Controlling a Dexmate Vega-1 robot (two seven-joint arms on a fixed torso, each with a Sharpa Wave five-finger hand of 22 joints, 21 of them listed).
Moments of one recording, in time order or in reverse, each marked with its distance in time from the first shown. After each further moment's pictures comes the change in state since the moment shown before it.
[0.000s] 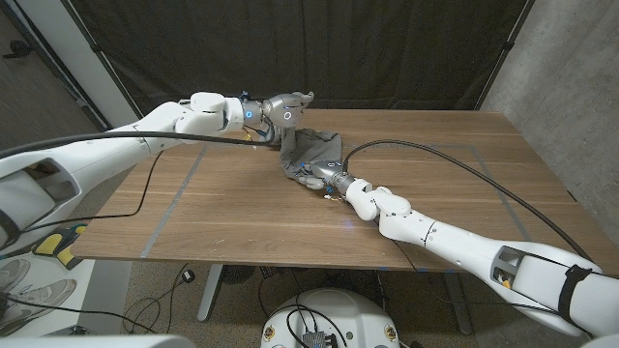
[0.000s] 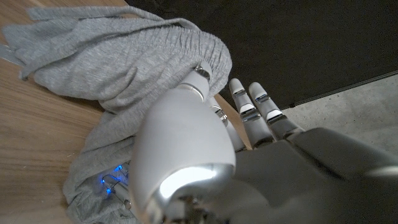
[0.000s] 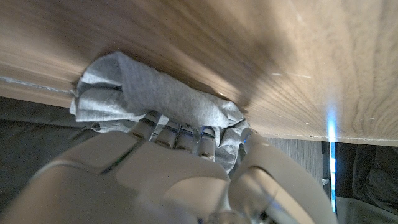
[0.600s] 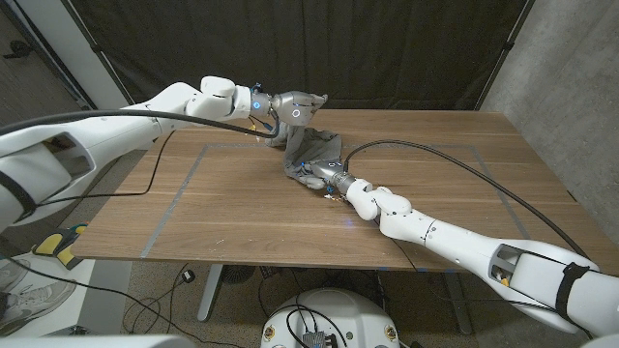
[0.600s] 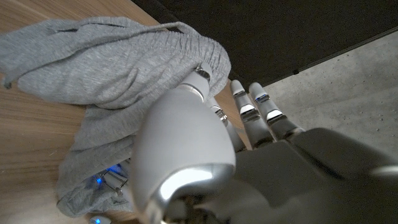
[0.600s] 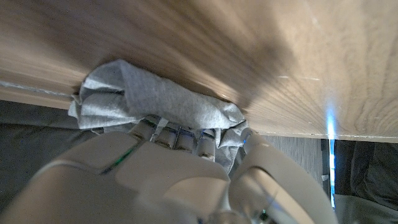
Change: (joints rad) left arm -0.165 -0.081 0.133 0.107 0.012 -0.057 0.175; left_hand 0.000 0.000 0.012 0.012 0.016 -0.003 0.003 0.018 0.009 -0.014 -0.003 -0.015 -0.014 -0.015 0.004 -0.009 -0.005 -0.004 0.004 0.008 0.000; right arm 0.011 0.010 -0.002 0.049 0.021 0.030 -0.019; right_hand -0.007 -0.001 0.004 0.004 0.000 -0.002 -0.002 -0.003 0.000 0.000 0.000 -0.006 -0.001 0.000 0.000 0.000 0.000 -0.002 0.001 -0.003 0.000
